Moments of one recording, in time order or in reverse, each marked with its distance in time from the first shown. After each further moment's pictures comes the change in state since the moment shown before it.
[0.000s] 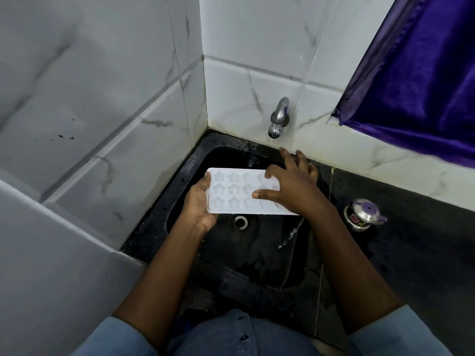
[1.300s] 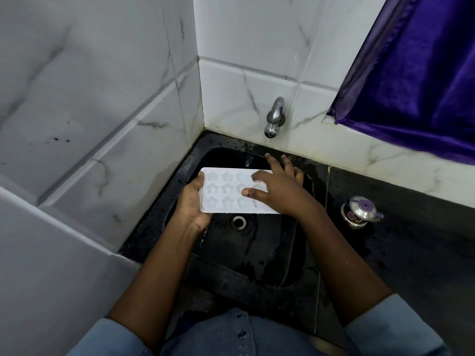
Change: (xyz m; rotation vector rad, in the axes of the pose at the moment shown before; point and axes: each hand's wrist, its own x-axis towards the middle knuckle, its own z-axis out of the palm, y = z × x) left_hand 0.004 0.006 -0.009 -0.006 -0.007 0.004; right_hand 0.005 -0.011 0.015 0.021 -0.067 -0.014
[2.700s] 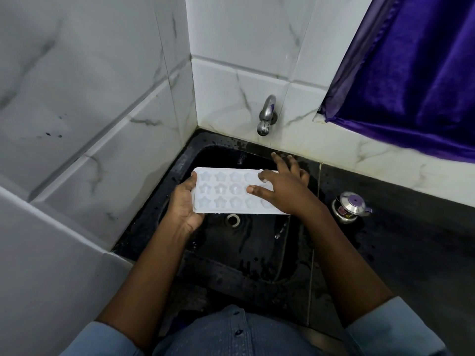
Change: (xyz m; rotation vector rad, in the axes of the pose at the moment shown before) left_hand -0.011 -0.004 -0.005 -0.004 0.005 0.005; right_hand -0.019 0.022 0.000 0.018 0.051 0.052
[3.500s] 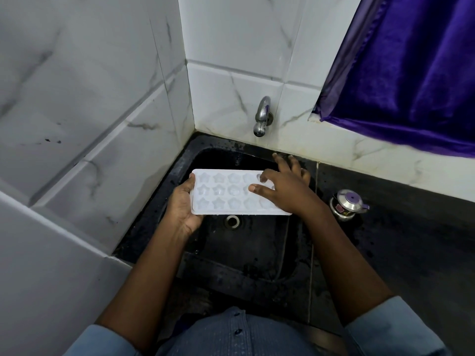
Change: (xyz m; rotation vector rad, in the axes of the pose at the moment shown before) left_hand -0.007 0.001 0.005 0.003 -0.021 0.001; right_hand -0.005 0.007 -0.003 0.001 0.027 0.023
